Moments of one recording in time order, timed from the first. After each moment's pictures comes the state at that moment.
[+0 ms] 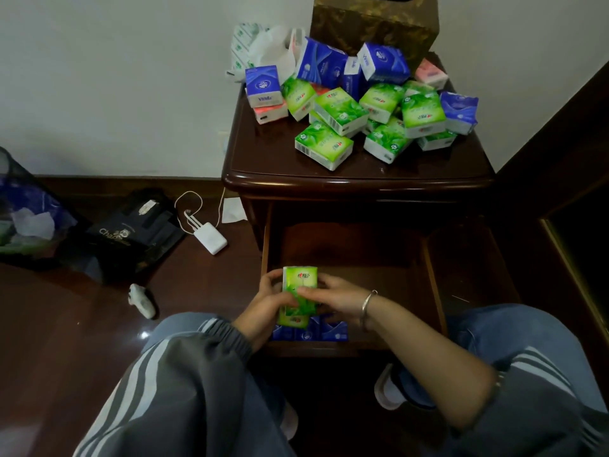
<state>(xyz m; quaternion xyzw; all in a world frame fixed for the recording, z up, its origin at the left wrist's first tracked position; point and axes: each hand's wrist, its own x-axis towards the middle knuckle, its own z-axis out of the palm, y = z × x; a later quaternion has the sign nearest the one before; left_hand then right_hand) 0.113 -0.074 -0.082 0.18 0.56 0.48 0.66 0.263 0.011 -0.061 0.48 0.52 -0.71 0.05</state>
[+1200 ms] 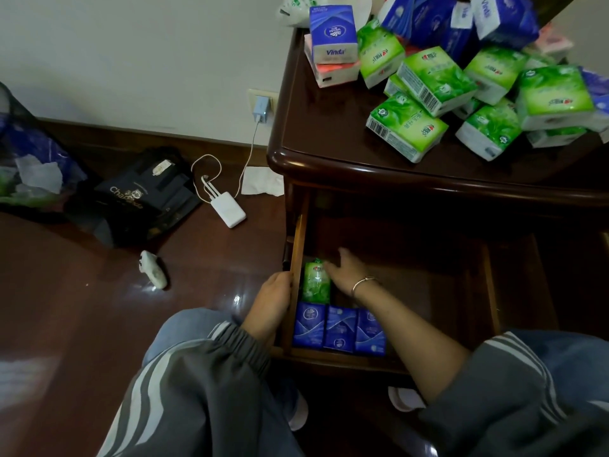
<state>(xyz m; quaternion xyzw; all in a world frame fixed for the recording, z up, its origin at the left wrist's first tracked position) 0.070 -0.063 -0.105 0.08 0.70 0.41 0.58 0.187 0.055 -0.149 0.59 0.67 -0.43 0.09</state>
